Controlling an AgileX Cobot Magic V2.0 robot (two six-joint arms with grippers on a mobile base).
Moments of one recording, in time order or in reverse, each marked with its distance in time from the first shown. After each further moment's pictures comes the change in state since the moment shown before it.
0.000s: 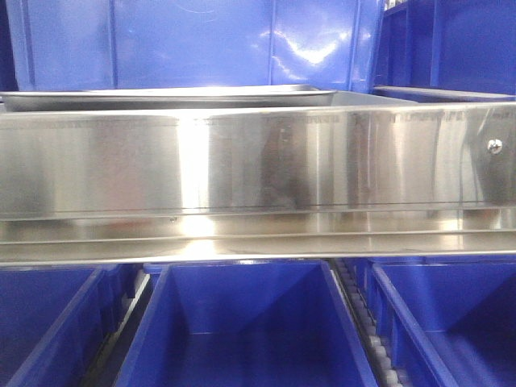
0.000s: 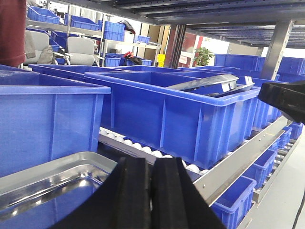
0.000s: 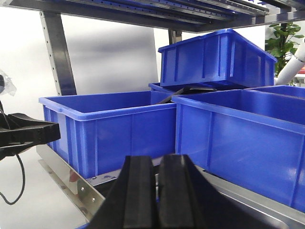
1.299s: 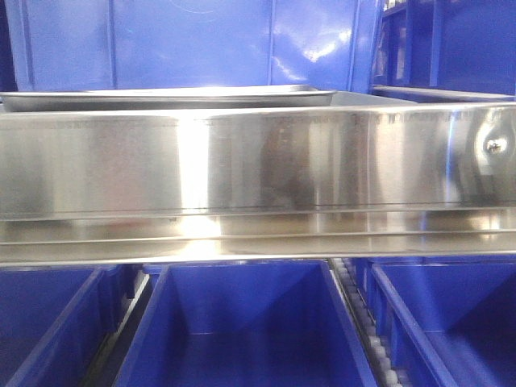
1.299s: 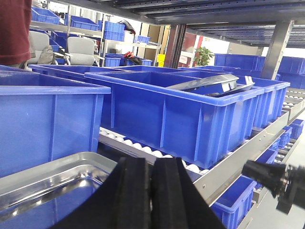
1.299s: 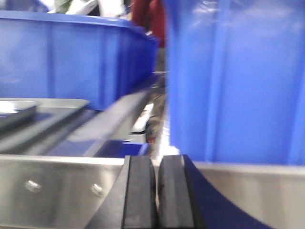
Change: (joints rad) left arm 0.000 0.000 0.000 0.002 0.002 0.000; right arm -0.810 -0.552 0.646 0.595 0.014 -0.665
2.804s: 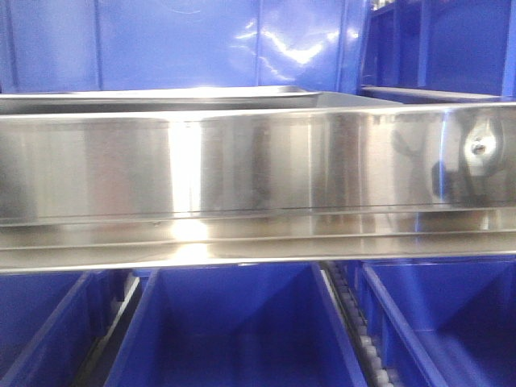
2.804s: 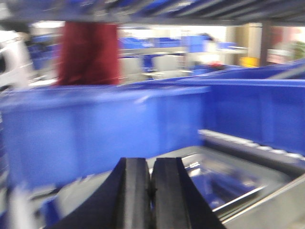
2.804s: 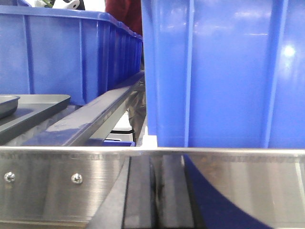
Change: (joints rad) left arm 0.445 -0.367 0.158 -0.379 0.162 0.545; right arm -0.008 -0.014 0.008 0.006 0.016 -0.004
